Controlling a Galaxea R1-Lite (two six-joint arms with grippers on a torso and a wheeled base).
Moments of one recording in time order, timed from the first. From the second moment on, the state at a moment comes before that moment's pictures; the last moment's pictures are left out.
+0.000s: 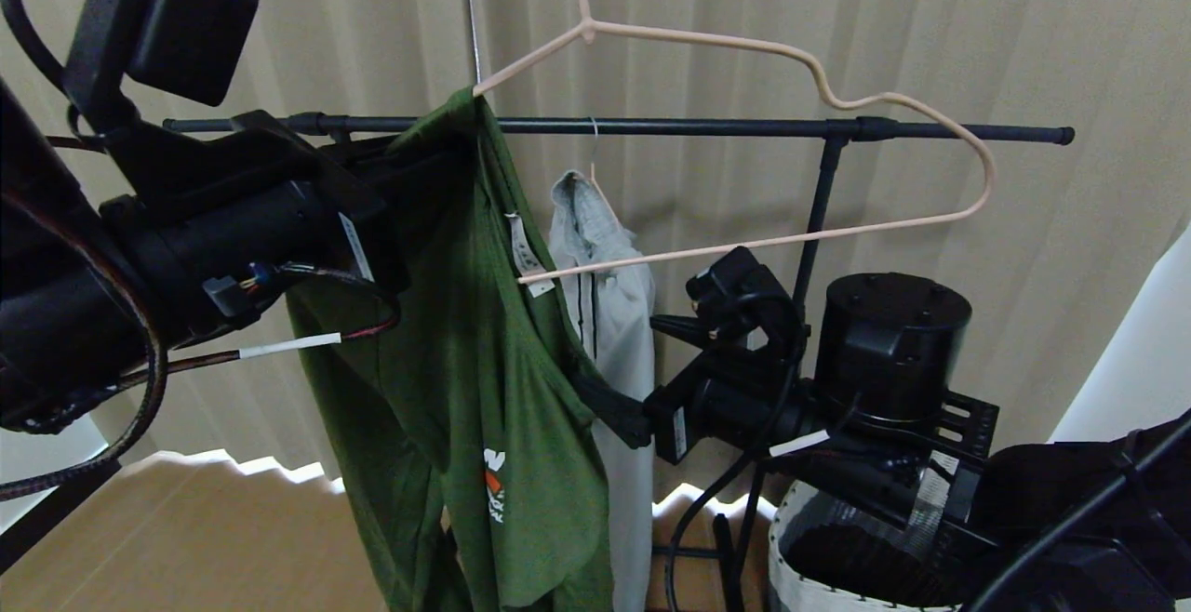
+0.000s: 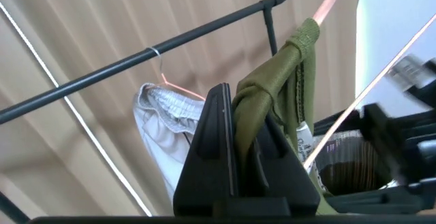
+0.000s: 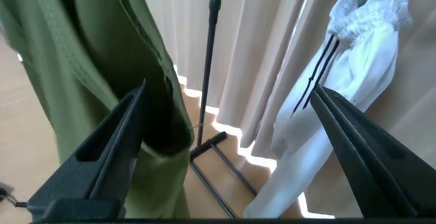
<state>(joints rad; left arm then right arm) -0.53 1.40 -0.84 -0.71 -0.16 0.25 0.78 1.85 -0.78 -0.91 0.01 0.01</state>
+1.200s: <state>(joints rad) -0.38 1.38 -0.71 -0.70 -0.16 0.49 0.39 1.70 -0.60 -0.90 -0.01 -0.15</state>
